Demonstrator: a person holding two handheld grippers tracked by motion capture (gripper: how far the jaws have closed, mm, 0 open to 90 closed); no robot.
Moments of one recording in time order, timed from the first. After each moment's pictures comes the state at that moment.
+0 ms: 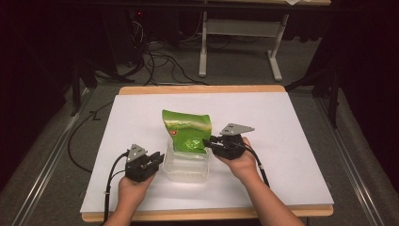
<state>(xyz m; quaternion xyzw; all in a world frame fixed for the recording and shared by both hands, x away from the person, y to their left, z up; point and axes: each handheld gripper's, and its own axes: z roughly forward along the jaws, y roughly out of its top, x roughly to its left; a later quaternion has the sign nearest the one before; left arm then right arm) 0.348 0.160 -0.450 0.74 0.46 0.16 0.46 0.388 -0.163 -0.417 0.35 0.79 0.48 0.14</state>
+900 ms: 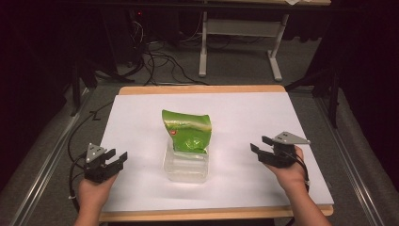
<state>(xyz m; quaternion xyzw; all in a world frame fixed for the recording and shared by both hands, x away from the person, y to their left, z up) 0.344 0.256 -0.439 0.71 0.52 0.24 0.41 0.343 -0.298 -0.416 0.46 0.74 0.42 0.25</state>
